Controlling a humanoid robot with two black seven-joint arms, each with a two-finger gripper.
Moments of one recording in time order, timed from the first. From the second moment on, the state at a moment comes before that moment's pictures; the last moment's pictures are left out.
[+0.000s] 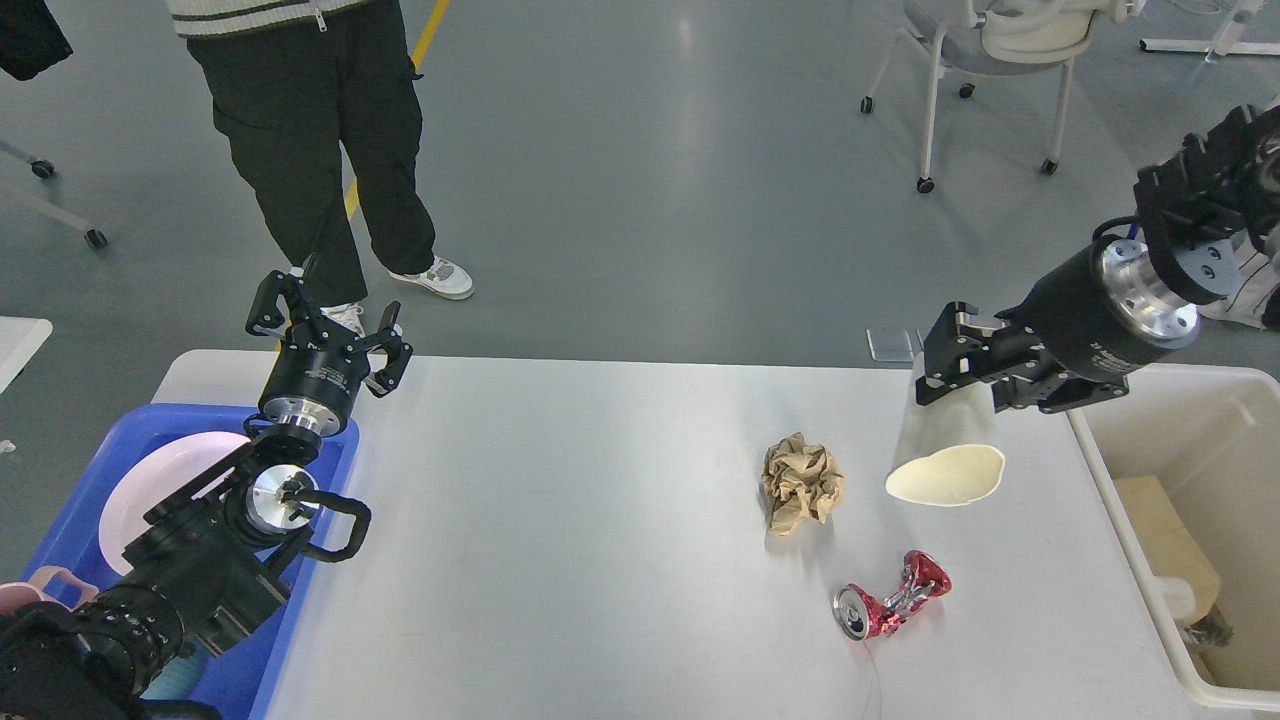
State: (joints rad) left arm -0.70 0.15 -0.77 -0.40 -0.11 -0.43 -0.46; right arm 2.06 -0.75 -0.89 1.51 -0.17 0.62 -0.32
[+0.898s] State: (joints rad) left arm -0.70 0.15 -0.77 -0.40 -0.11 -0.43 -0.46; right arm 0.81 -0.52 -0.55 0.17 -0.15 0.15 -0.30
